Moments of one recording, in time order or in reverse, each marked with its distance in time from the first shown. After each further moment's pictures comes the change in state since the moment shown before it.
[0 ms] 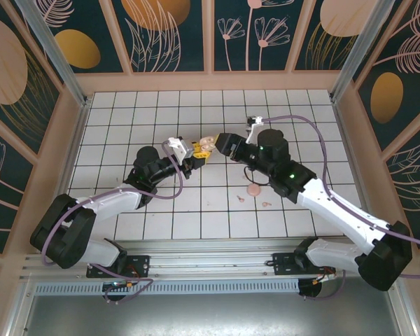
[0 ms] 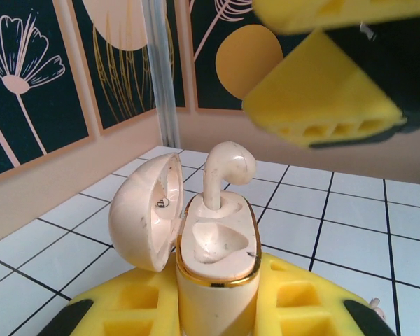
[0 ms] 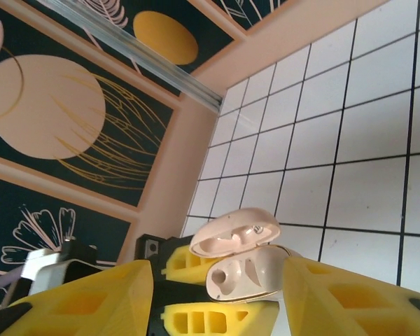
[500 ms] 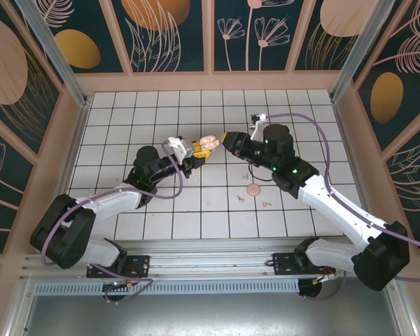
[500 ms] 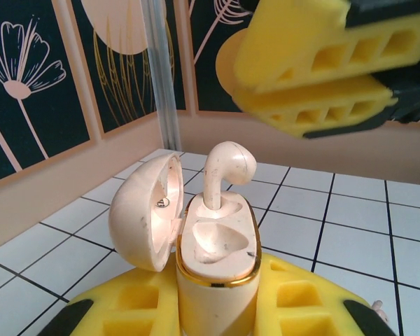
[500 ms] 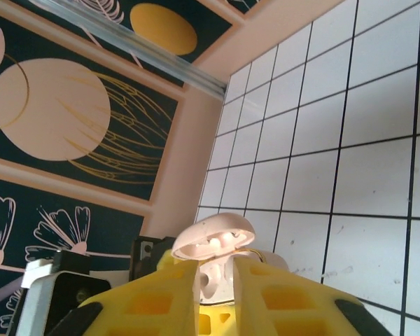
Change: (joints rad) left arm 0.000 0.000 0.006 0.000 0.001 0.005; right arm -0.087 0.031 -0.003 0.000 -0.148 0.058
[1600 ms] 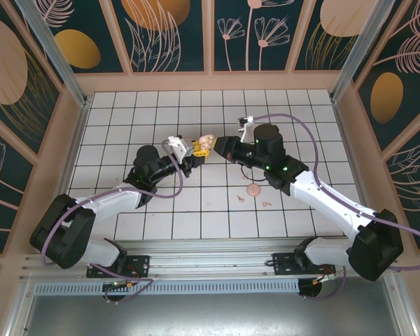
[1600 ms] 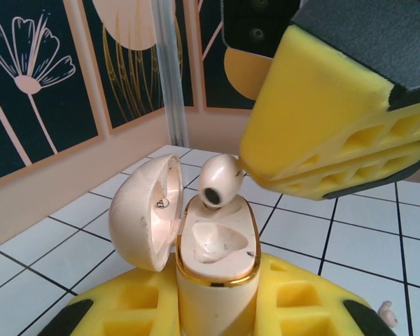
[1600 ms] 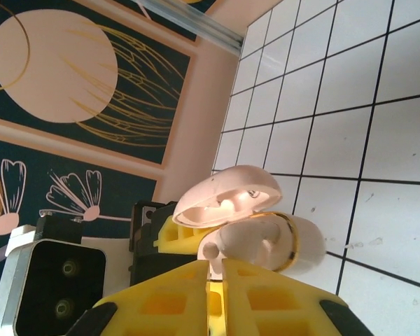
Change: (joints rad) left arm 0.002 0.000 0.005 -0.016 -0.014 0.002; right arm 0.033 0.084 0.006 0.058 -0.103 0.022
